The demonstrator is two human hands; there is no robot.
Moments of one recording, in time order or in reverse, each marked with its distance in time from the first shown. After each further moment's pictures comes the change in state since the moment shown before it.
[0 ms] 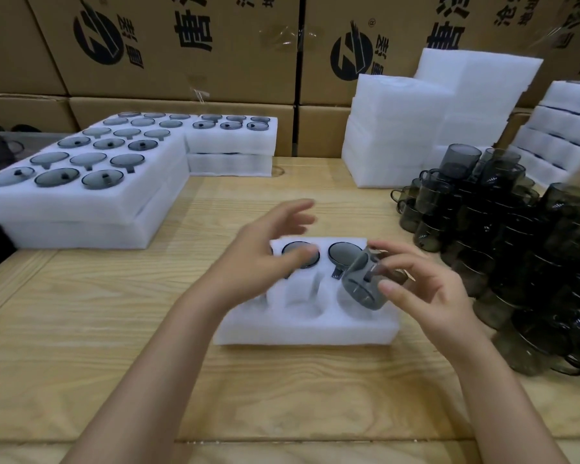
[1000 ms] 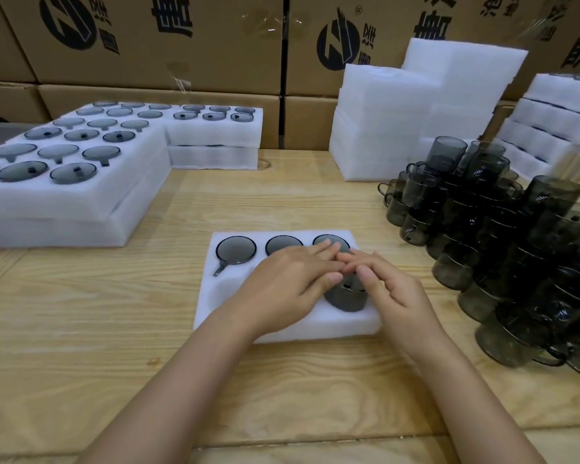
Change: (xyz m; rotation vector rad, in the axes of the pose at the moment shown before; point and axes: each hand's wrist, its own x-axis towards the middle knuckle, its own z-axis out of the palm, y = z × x) left_hand 0.005 -0.013 0.051 0.527 -0.267 0.192; right_hand -0.002 0.014 0.011 -0.282 -0.009 0.113
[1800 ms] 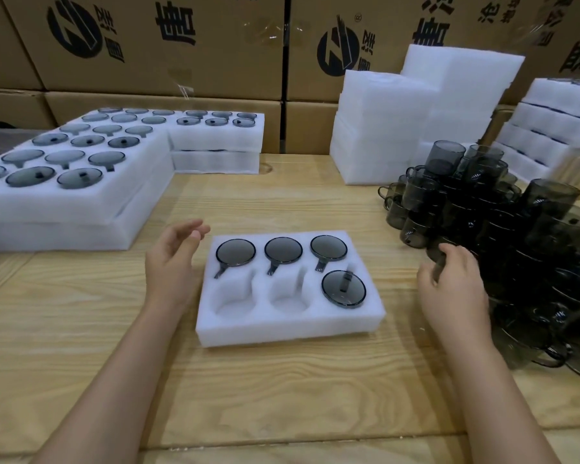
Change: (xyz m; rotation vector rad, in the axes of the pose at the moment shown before) left_hand -0.047 -0.089 -0.030 -0.711 0.916 -0.497; right_hand 0.004 0.027 -0.040 -0.657 0.497 0.463
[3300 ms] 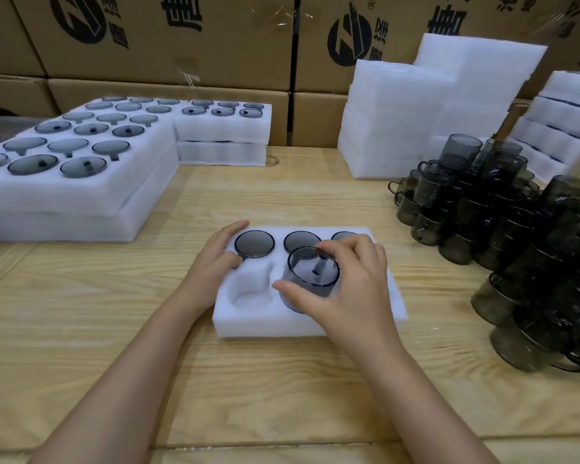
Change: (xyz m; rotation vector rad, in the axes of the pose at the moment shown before) left_hand 0.004 -0.019 0.012 0.189 -0.458 -0.115; right_hand -0.072 -0.105 0.023 0.399 -0.196 -0.420
